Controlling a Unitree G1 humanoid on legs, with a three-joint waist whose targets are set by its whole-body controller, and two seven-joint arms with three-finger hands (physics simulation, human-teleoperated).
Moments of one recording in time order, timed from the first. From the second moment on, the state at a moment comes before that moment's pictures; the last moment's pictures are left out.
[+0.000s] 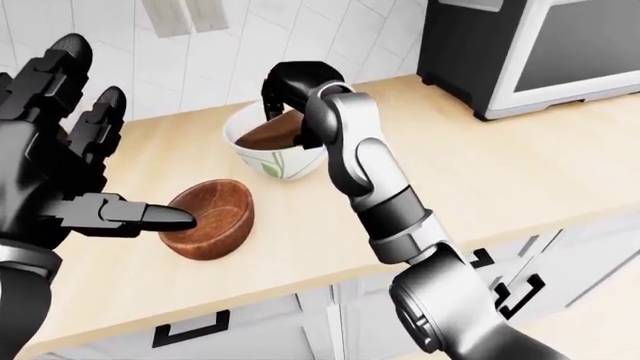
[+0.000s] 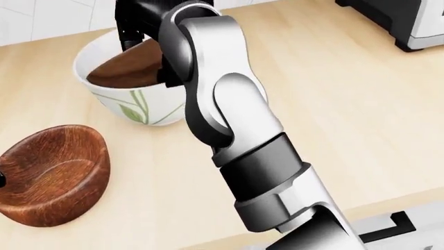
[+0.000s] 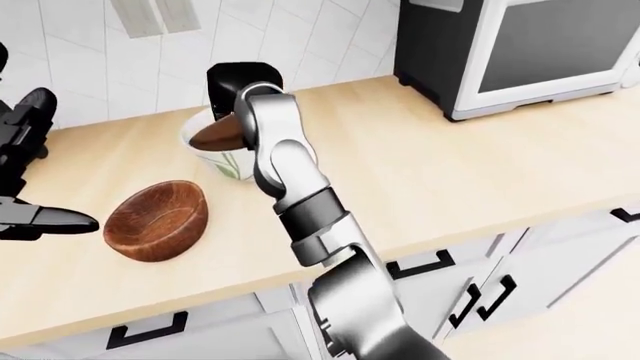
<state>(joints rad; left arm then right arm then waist) -0.34 0.64 0.64 -0.88 -0.82 1.08 0.11 -1.22 0.14 0.13 0.53 -1.25 0.23 0.58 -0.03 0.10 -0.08</state>
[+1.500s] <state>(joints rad) -0.18 0.48 0.34 -1.00 0.09 0.76 -0.43 -0.81 -0.12 0.02 -0.36 -1.02 0.44 0.94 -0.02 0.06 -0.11</state>
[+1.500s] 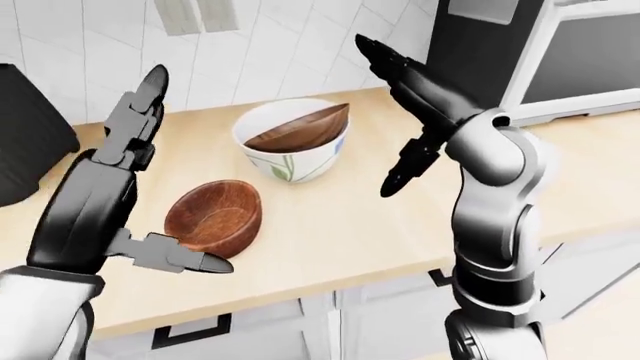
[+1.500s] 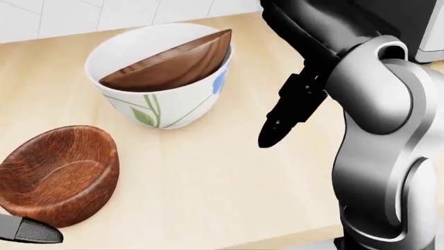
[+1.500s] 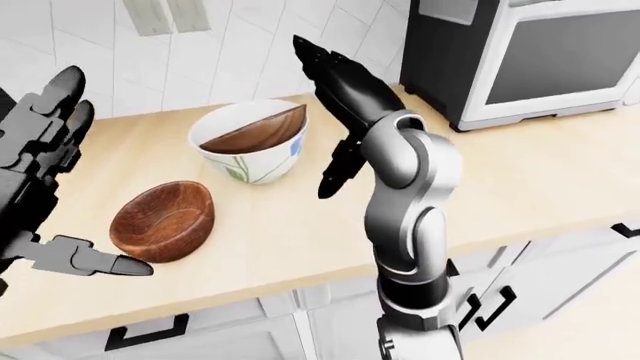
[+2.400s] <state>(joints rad) -0.13 0.19 0.16 -0.47 0.87 -0.08 -0.51 -0.75 -0.14 0.00 -0.38 -0.98 0.42 0.90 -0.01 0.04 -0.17</state>
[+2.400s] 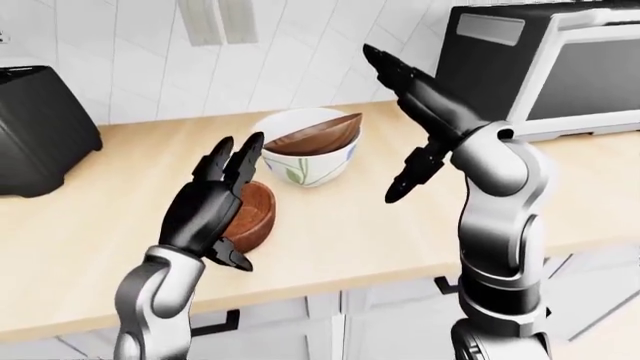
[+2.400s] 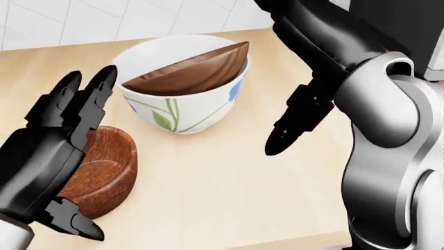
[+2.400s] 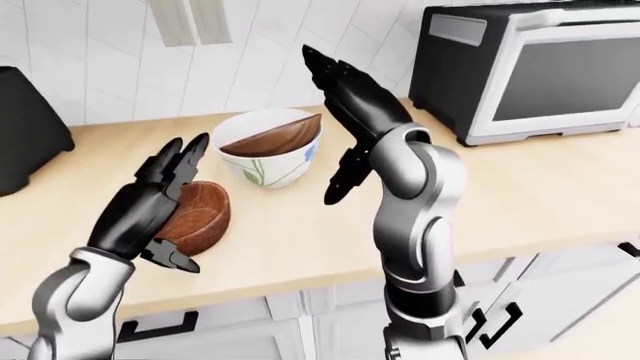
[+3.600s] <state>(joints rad) -0.29 0.23 0.11 -0.36 0.92 0.02 -0.71 -0.72 -0.15 0.00 -0.34 -0.95 0.39 0.85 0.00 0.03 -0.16</state>
